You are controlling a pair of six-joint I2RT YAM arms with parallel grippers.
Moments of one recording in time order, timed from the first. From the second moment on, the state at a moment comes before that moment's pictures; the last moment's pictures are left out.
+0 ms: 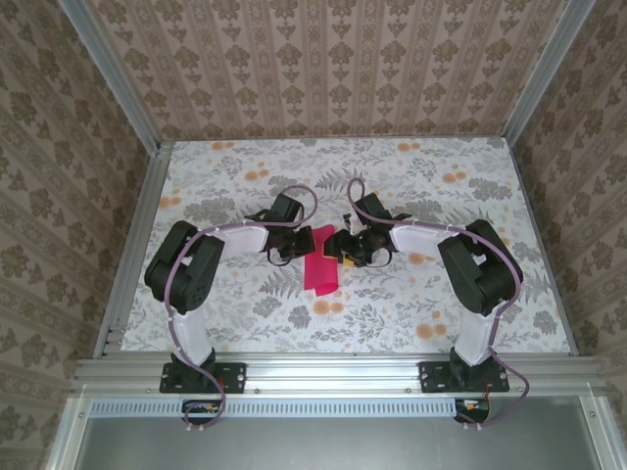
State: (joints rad) left arm -0.60 1.87 1.05 -0.23 0.31 -0.74; right arm 0.50 1.85 1.07 -0.27 -0.53 0.71
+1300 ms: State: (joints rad) left arm -0.51 1.58 0.92 -0.25 0.32 -0.78; right arm 0.53 1.92 1.18 -0.45 -0.52 0.52
